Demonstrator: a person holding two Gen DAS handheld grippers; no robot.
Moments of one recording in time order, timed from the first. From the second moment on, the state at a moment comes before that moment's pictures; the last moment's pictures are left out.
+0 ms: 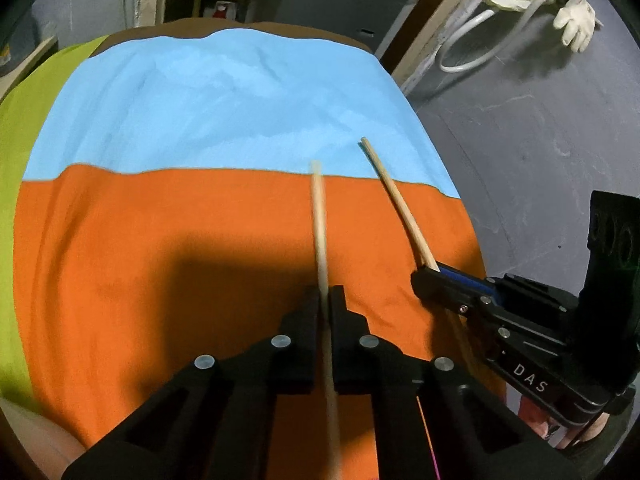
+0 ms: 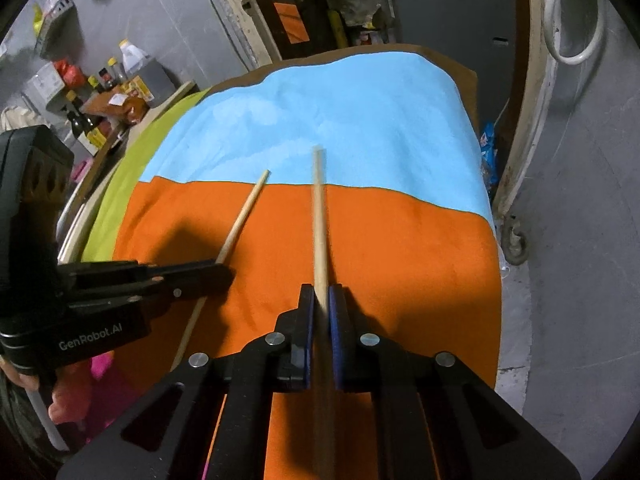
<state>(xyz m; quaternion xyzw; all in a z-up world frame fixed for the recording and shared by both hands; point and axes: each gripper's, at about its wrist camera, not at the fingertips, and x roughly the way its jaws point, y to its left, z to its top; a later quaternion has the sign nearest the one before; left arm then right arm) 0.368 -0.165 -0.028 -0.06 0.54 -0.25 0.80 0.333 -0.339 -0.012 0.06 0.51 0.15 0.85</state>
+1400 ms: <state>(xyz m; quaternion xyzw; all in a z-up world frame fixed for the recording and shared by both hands) 0.163 -0.004 0.144 -0.08 0.08 -0.13 0.99 0.181 -0.197 0.150 0.08 0.04 0.25 0.97</state>
